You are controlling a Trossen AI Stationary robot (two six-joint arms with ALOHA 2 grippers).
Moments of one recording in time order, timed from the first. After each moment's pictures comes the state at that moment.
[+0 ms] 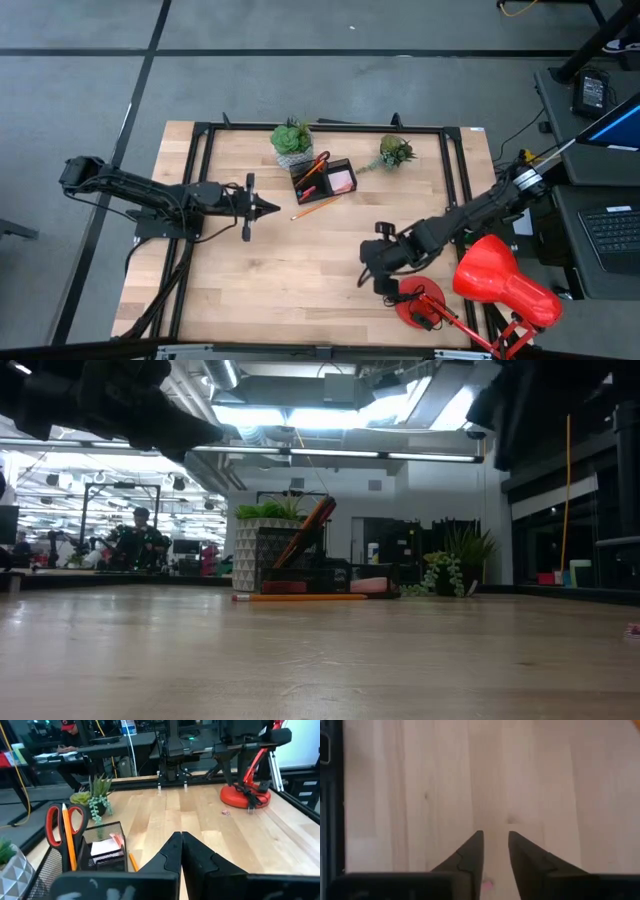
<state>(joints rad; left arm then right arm) -0.09 0.84 0.24 0.47 -0.15 0.05 0.48 1.59 1.20 -0.78 0.16 0.52</state>
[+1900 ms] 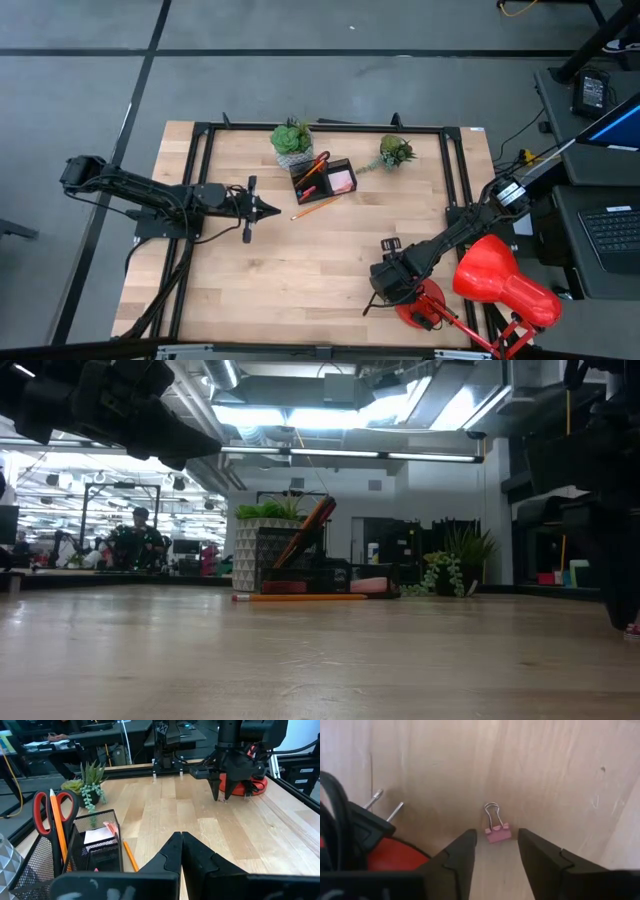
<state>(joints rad) -0.09 0.87 0.24 0.44 -0.13 0.04 0.59 1.77 0.98 -0.70 0.08 0.38</state>
